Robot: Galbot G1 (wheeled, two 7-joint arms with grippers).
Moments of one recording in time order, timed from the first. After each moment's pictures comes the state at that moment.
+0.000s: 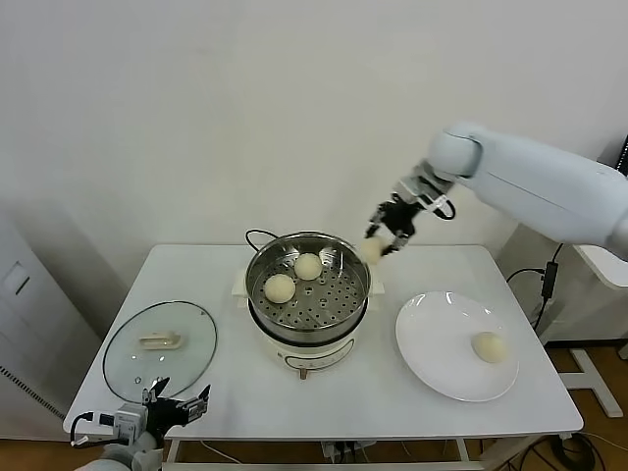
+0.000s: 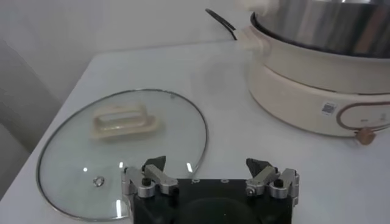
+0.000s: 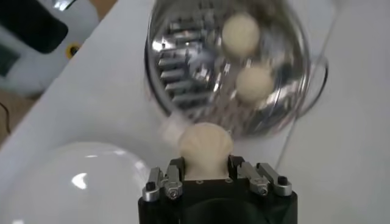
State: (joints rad) left arm 1.55 -0.96 -0.43 -2.06 -0.54 0.48 -0.23; right arm 0.68 1.03 -1.27 1.14 0.28 0.38 -1.16
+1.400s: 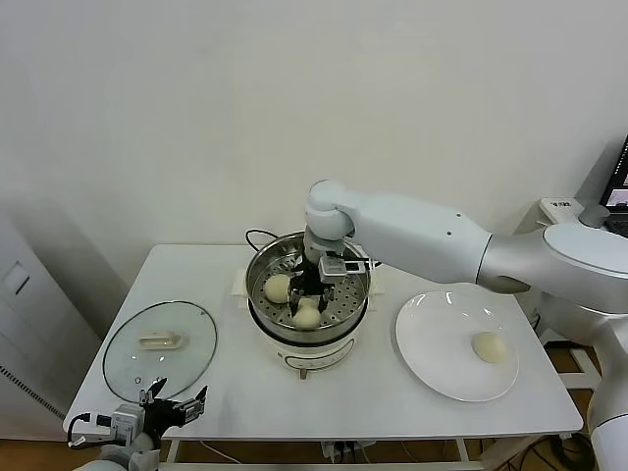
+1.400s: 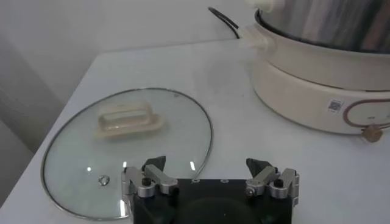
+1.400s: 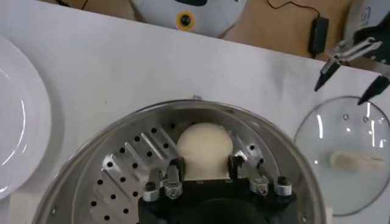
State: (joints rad) left arm 1.56 -0.95 -0.43 -2.04 -0.55 0.47 -0.23; right arm 0.43 1.25 -1.14 1.24 -0.22 0.82 -1.17
